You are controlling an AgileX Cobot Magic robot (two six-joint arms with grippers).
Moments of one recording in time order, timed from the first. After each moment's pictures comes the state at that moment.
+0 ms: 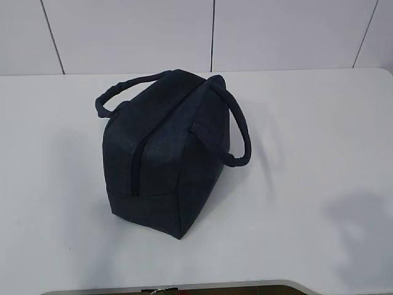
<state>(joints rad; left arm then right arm) -0.36 0.27 -1.05 -0.09 1.27 0.01 0.39 0.22 -0.84 -0.07 1.28 -0.01</state>
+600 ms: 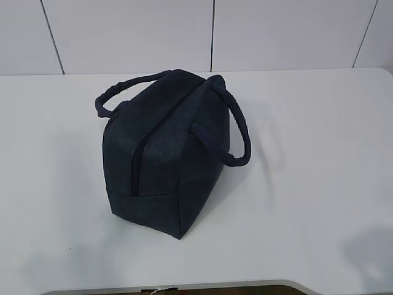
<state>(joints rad) -0.37 0.01 -0.68 -0.09 1.27 0.01 0.39 -0.02 -0.53 -0.06 1.21 -0.06</state>
